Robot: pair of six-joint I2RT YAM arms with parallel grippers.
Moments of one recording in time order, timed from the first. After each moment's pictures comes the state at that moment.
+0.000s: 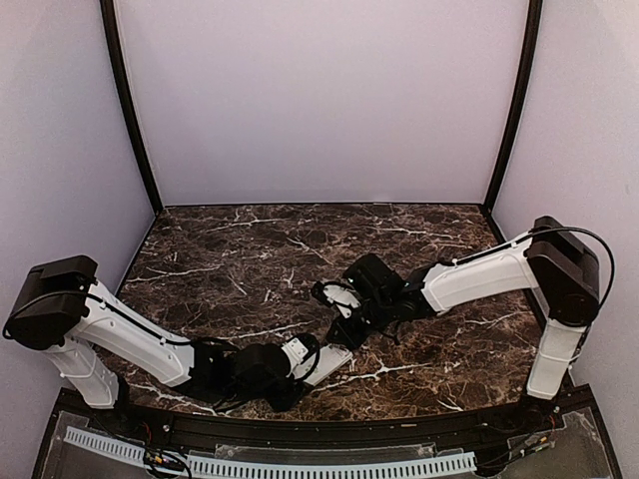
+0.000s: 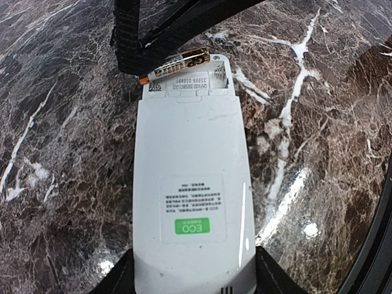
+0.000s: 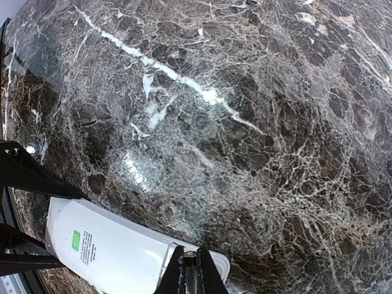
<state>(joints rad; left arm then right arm) -1.33 1.65 0.61 0.16 -0.31 -0.37 0.98 1.83 1.03 -0.15 -0.25 0.12</state>
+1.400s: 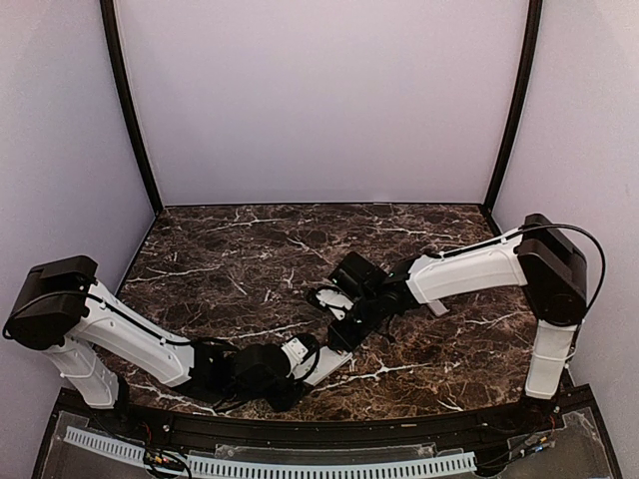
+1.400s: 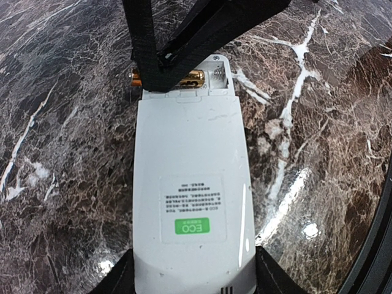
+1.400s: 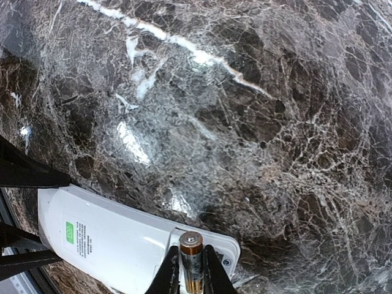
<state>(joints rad) -1.33 1.65 0.61 0.16 -0.31 -0.38 1.00 1.90 1.18 -0.40 -0.20 0.16</state>
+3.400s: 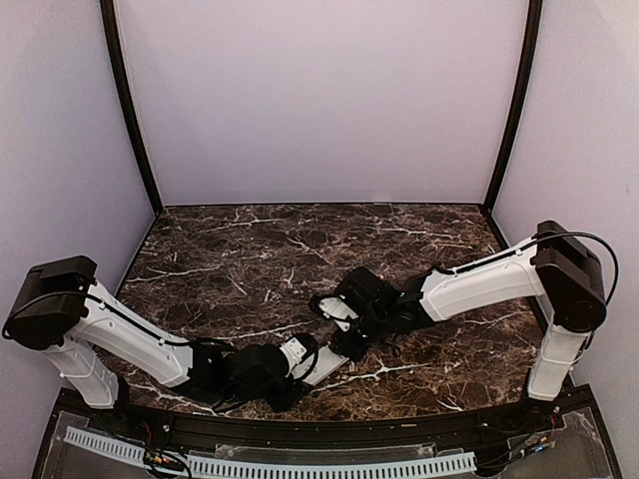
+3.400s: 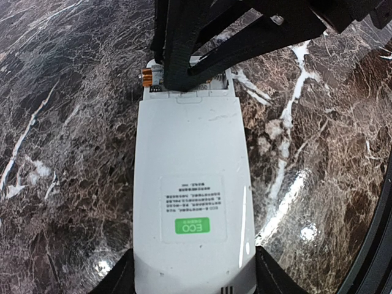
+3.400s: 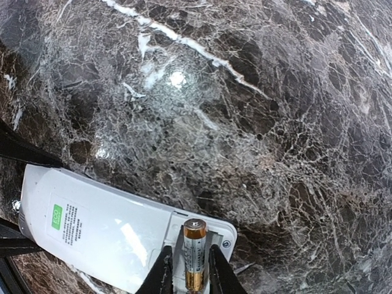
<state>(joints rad) -1.33 1.64 0.59 0.18 -0.31 -0.39 1.06 1.81 1.03 -0.25 -0.04 0.09</state>
